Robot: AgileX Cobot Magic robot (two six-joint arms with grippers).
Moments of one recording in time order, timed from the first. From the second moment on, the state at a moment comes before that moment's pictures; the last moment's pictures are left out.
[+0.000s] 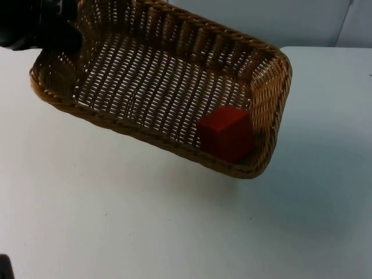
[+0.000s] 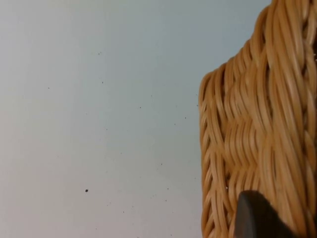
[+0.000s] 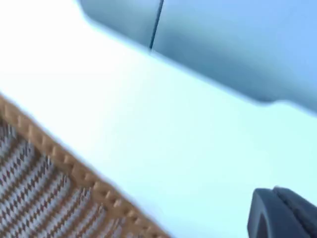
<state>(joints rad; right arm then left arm) 0.57 1.91 -2.19 -0.30 1.21 0.11 -0.07 1.70 -0.99 -1.36 0.53 1.30</state>
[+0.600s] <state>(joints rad) 0.53 1.85 -2.22 -0.21 1.22 0.10 -0.07 1.82 -0.99 -1.32 0.52 1.01</state>
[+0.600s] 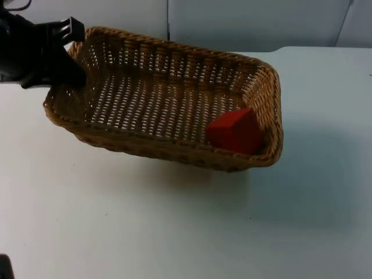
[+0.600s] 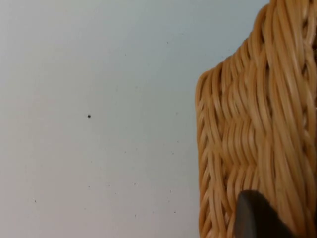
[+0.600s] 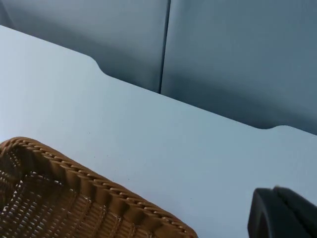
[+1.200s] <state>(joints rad) 0.53 1.85 -2.22 -0.21 1.23 0.08 -0.07 1.84 -0.91 -1.26 0.52 0.92</state>
